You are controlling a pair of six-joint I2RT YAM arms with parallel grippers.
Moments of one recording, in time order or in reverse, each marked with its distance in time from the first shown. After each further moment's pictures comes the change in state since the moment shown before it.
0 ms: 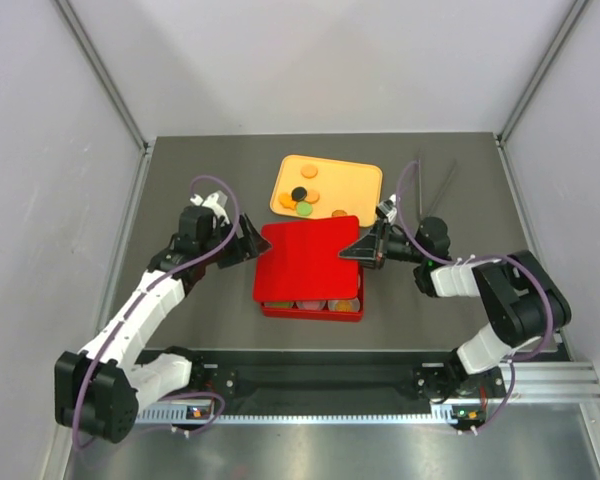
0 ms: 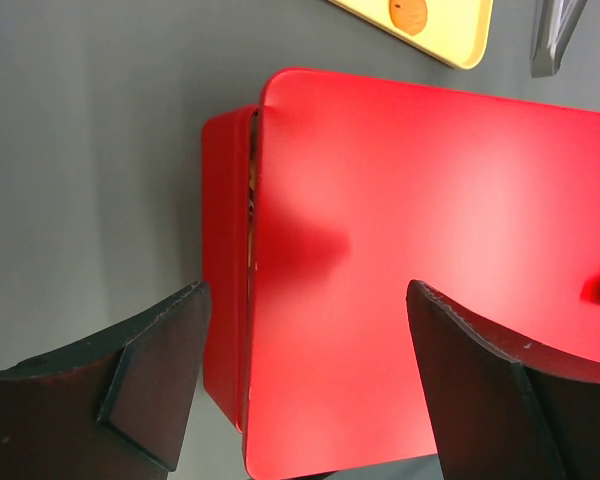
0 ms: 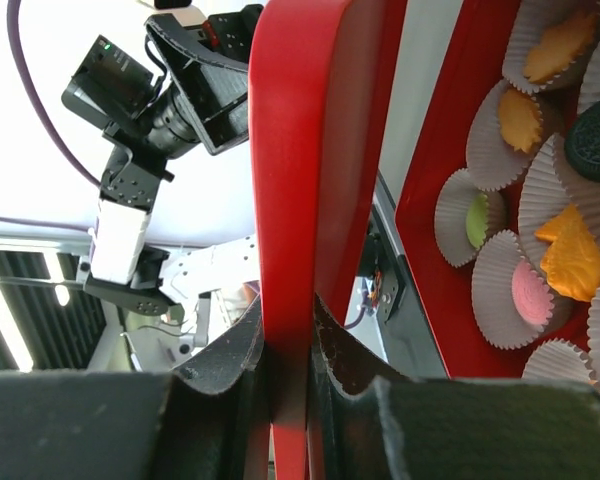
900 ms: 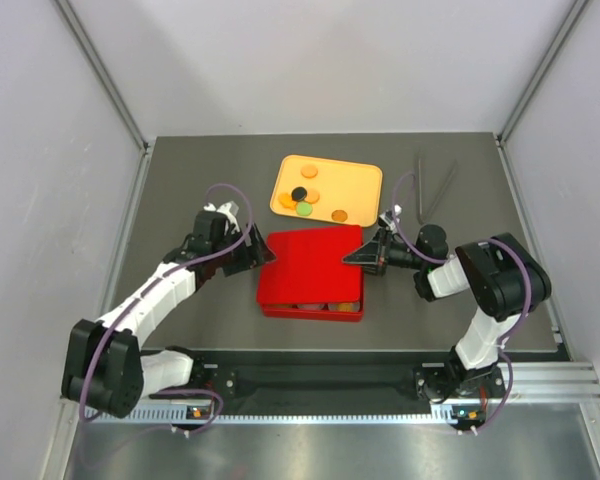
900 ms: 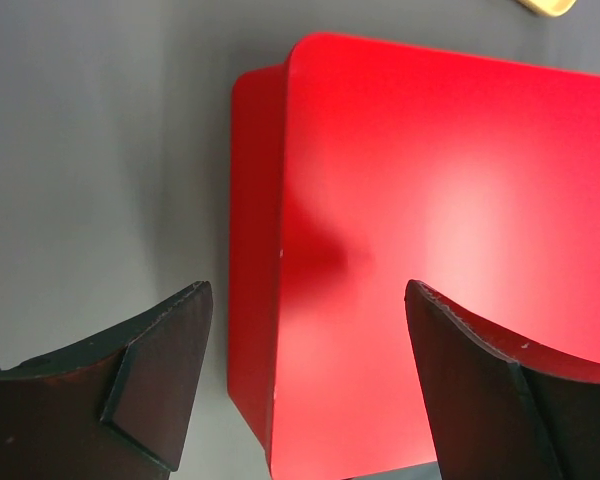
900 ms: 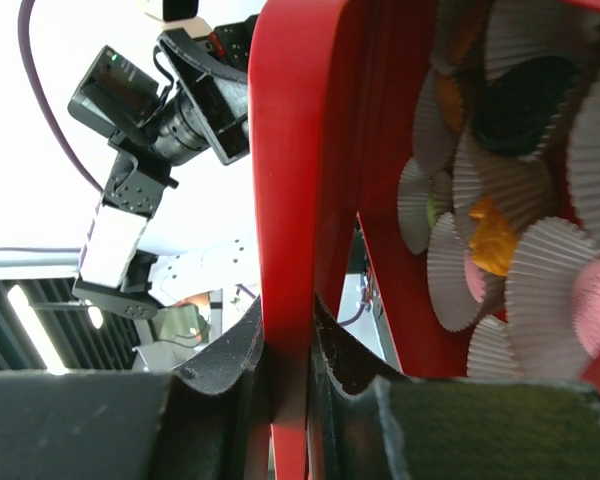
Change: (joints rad) left arm -0.023 0.128 -0.059 0.070 0.003 0.016; right arm -0.039 0.190 -0.045 0.186 -0.023 0.066
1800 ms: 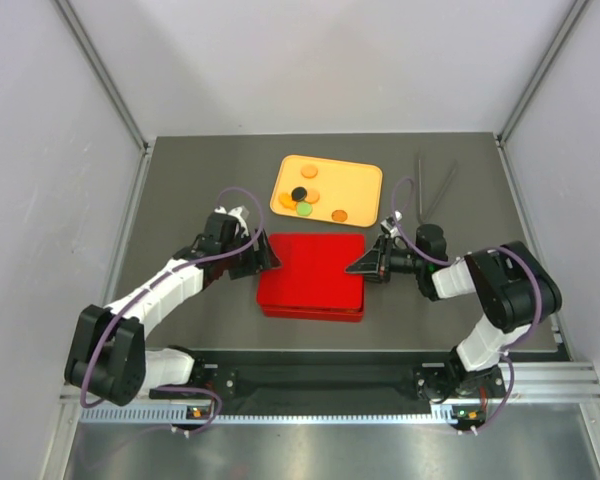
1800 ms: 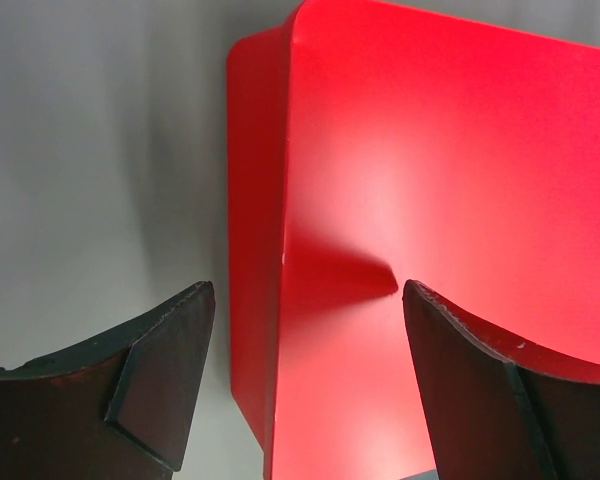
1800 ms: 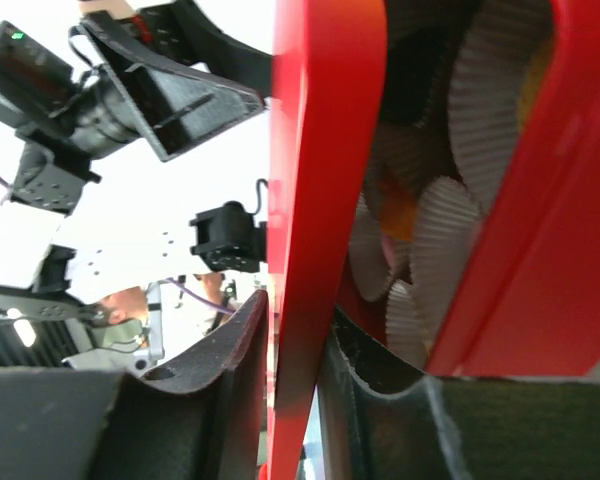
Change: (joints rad) left arm -0.058 0.076 0.000 0.009 -0.026 0.011; right arm -0.019 -0.067 -0.009 -0.322 0.008 -0.282
